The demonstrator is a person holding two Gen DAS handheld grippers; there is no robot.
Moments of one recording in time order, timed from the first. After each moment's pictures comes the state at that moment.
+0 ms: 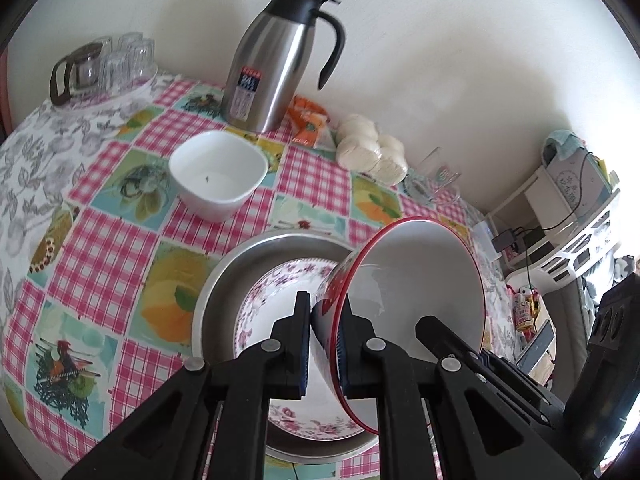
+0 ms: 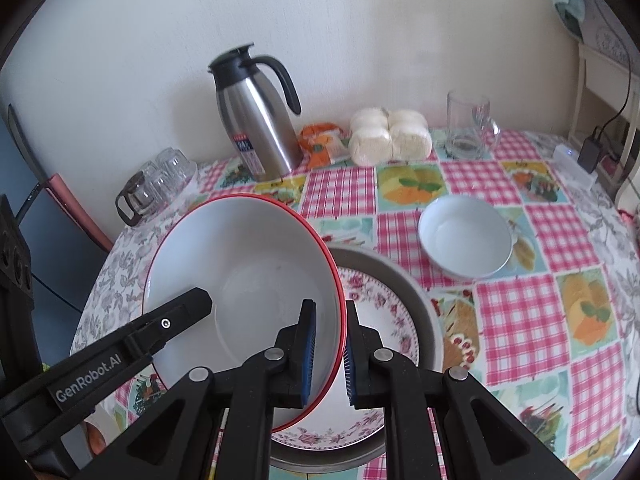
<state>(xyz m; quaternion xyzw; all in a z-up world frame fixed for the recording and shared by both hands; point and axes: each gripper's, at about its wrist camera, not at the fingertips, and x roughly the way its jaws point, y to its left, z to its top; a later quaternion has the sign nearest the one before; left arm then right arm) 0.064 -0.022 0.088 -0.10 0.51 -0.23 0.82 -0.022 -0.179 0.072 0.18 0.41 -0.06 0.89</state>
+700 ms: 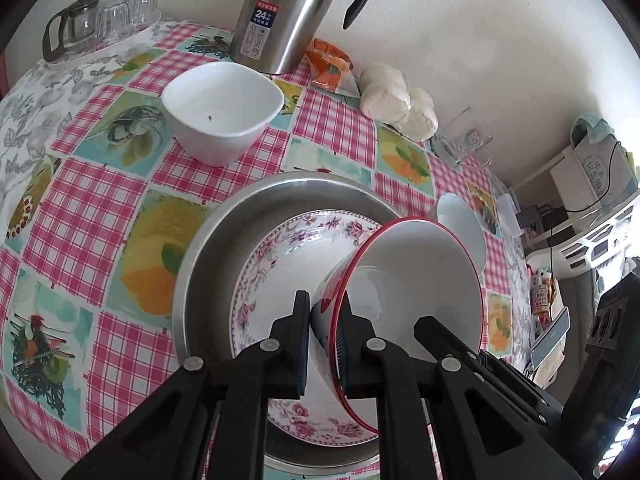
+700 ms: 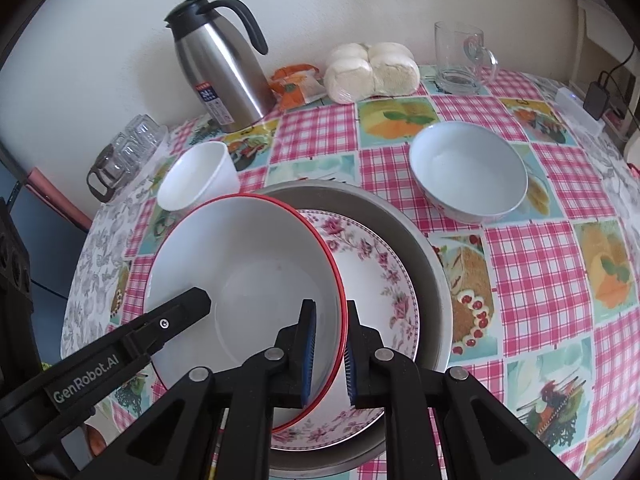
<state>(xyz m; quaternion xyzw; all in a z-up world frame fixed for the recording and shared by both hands) 0.076 -0.035 0.035 -0.09 0.57 -0.22 0.79 -0.005 -0.192 0.016 0.20 0.48 -0.07 0.85</state>
